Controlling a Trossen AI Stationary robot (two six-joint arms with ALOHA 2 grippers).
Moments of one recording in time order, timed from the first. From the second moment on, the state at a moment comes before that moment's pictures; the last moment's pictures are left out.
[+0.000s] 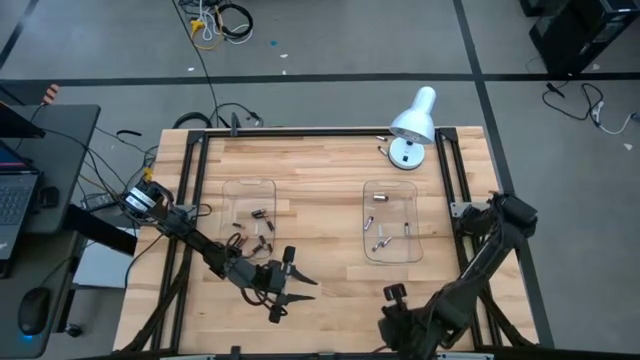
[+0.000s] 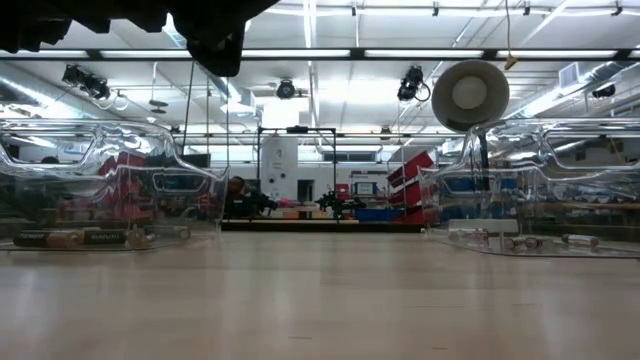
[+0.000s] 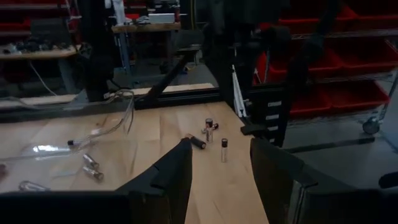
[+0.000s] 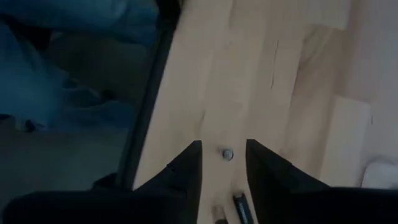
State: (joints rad) left arm -0.59 1.73 0.68 1.01 -0.39 -0.03; right arm 0.87 1.83 1.51 -0.91 0.23 0.60
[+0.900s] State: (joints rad) left arm -0.59 1.73 0.68 1.04 -0.53 -0.06; right arm 0.84 1.88 1.36 -0.78 0.21 0.60
